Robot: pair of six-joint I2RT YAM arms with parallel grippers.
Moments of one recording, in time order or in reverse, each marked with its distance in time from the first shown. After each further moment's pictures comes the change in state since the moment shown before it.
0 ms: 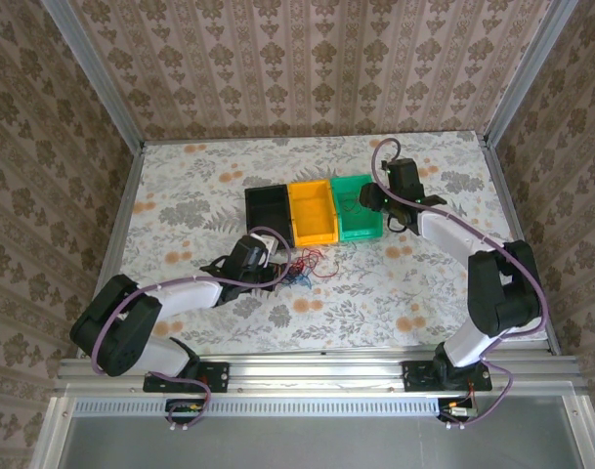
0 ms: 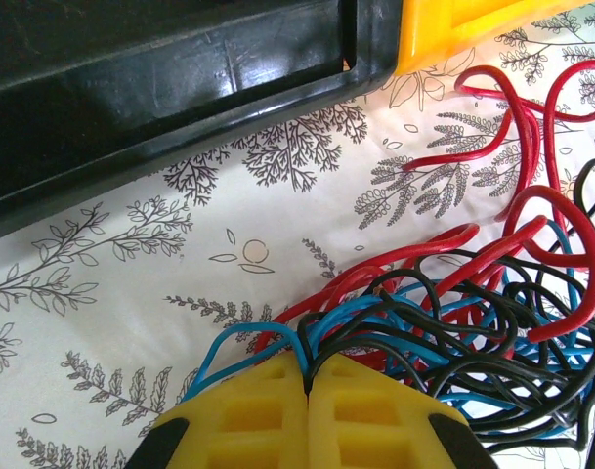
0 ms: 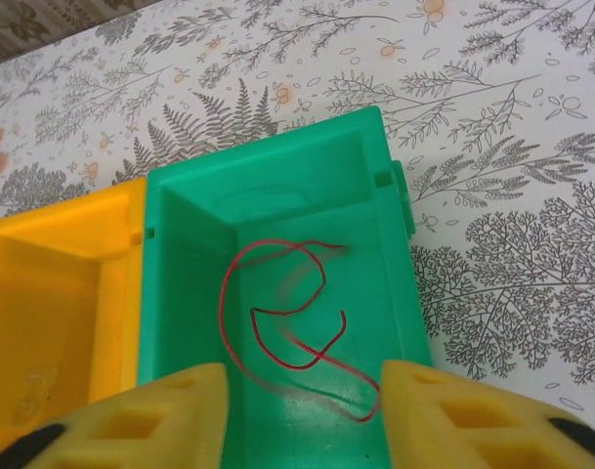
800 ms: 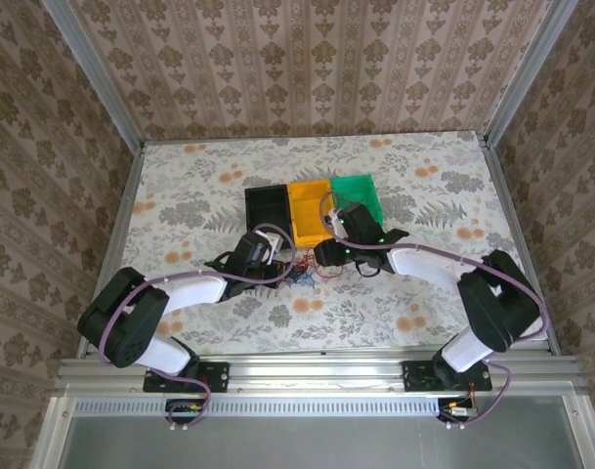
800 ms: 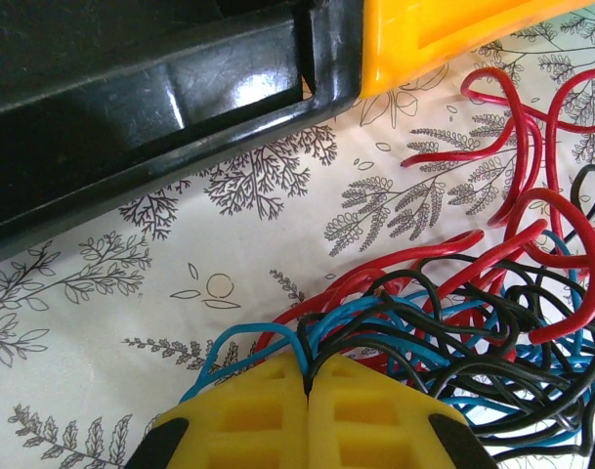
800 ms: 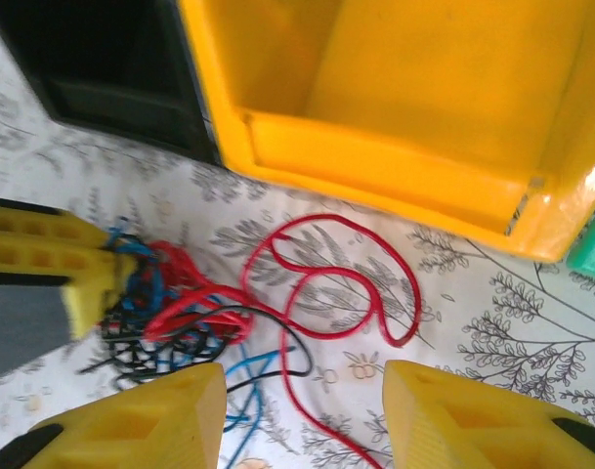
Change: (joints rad) left arm 0.000 0.057 0.041 0.015 0.037 0.013; right arm 0.354 -0.026 -0.185 -0.018 -0.147 -0.069
